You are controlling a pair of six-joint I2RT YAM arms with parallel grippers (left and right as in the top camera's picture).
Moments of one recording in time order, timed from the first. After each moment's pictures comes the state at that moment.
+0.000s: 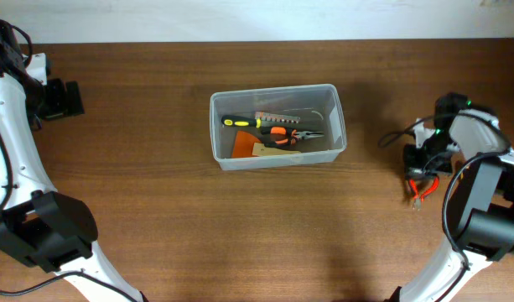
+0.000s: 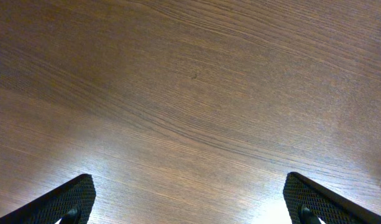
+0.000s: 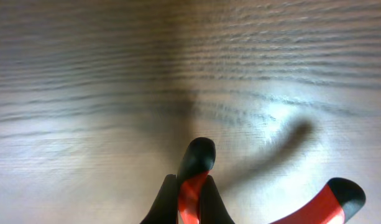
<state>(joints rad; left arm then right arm) 0.40 2.07 2.26 -1.47 -0.03 0.11 -0.32 2.06 1.49 -1.13 -0.05 -0.18</state>
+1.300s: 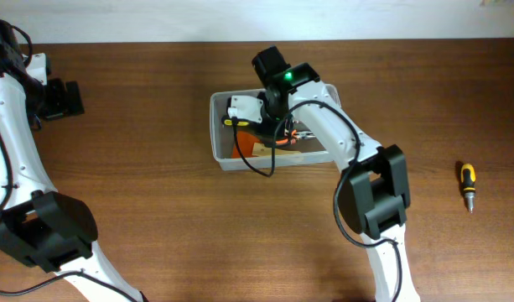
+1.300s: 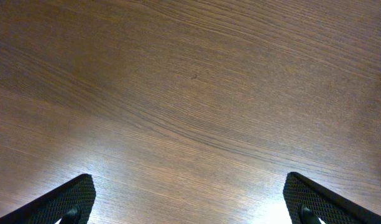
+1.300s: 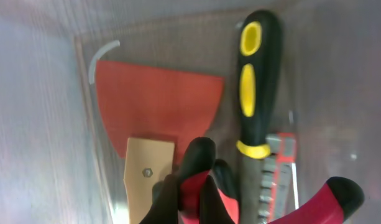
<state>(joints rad) 0.40 2.07 2.26 -1.47 -0.03 0.11 0.47 2.34 2.10 -1.09 -0.25 -1.02</state>
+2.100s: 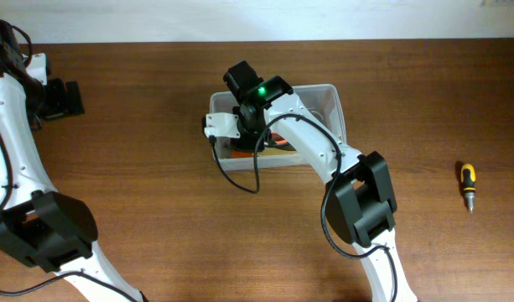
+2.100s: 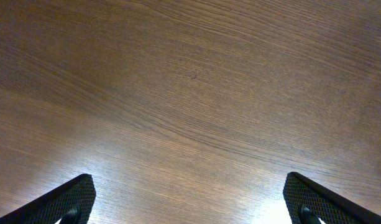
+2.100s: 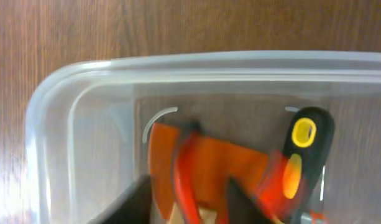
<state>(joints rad) 0.40 2.07 2.26 -1.47 -0.03 0.11 0.58 2.34 2.10 -1.08 -0.26 -1.02</state>
